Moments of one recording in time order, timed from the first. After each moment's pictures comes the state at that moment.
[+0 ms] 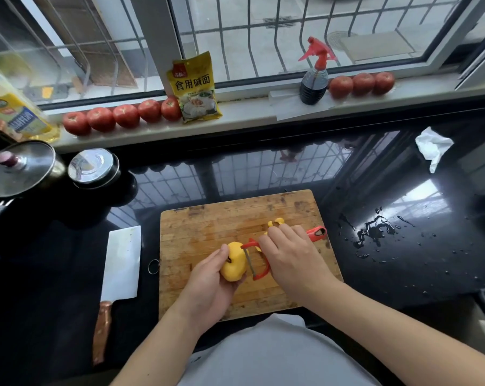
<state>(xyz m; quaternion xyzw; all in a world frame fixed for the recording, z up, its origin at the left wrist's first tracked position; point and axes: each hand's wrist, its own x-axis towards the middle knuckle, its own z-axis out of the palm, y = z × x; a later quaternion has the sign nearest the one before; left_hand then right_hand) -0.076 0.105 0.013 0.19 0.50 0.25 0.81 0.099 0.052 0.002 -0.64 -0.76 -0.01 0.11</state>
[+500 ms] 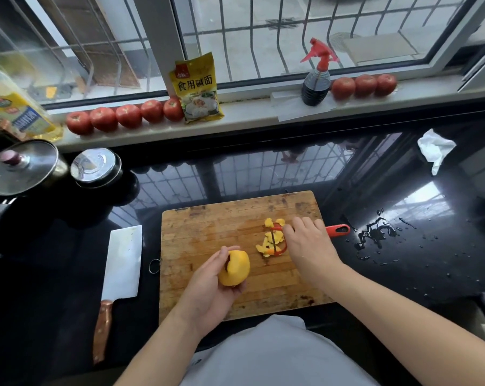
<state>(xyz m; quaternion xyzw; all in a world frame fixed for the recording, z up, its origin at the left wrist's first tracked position) -0.083 0.098 0.012 0.17 0.52 0.24 0.80 0.135 0.071 -0.018 -0.73 -0.67 0.05 -0.11</state>
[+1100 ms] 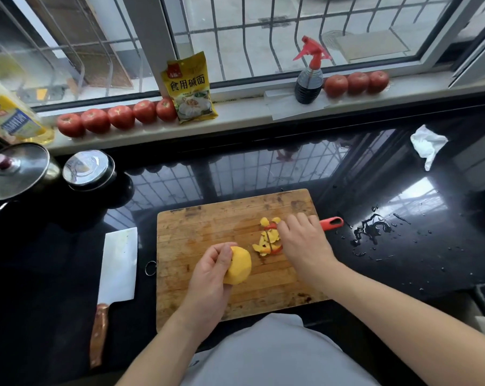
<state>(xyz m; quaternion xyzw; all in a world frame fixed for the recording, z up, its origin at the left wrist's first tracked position) -0.079 0.091 0.011 0.33 0.51 0.28 0.75 0.132 0.069 -0.013 -0.74 -0.67 0.02 -0.07</state>
